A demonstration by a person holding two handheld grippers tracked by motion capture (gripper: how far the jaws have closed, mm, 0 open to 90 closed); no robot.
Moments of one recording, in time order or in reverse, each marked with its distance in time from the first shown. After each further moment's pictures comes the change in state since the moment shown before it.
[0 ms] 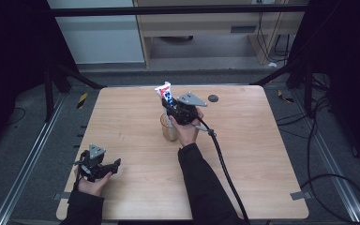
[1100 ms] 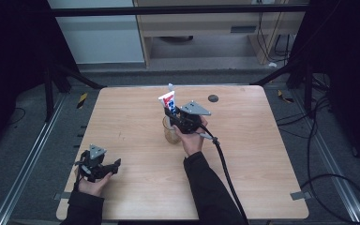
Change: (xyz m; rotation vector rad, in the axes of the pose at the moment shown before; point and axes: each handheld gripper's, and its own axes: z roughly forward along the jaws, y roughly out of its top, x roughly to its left) left arm -0.001 0.000 0.000 0.003 0.002 0.005; right arm 0.004 -0.015 -0.026 0.023 0.021 -0.035
